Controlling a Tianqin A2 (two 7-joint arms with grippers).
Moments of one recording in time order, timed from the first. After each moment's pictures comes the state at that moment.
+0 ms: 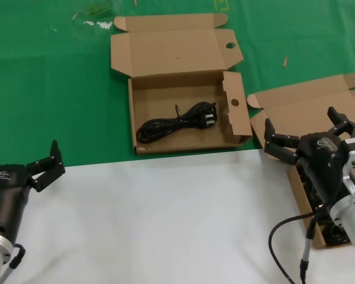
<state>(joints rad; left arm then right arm) 0.00 -0.30 1.60 -1.60 -1.80 0.00 0.00 0.03 0.31 -1.62 1.59 1.78 -0.03 0.00</state>
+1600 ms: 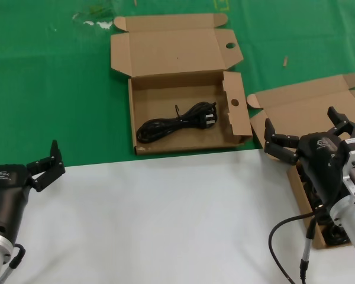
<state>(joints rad) 0.00 -0.30 1.60 -1.60 -1.80 0.00 0.00 0.03 0.31 -1.62 1.59 1.78 -0.03 0.00</state>
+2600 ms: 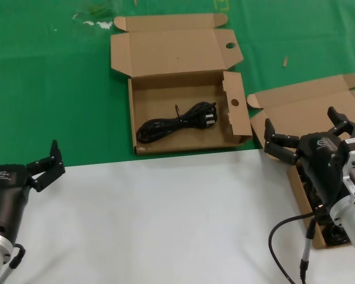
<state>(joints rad) 0.00 -0.30 1.60 -1.60 -1.80 0.00 0.00 0.03 0.31 -1.62 1.59 1.78 -0.03 0.00</state>
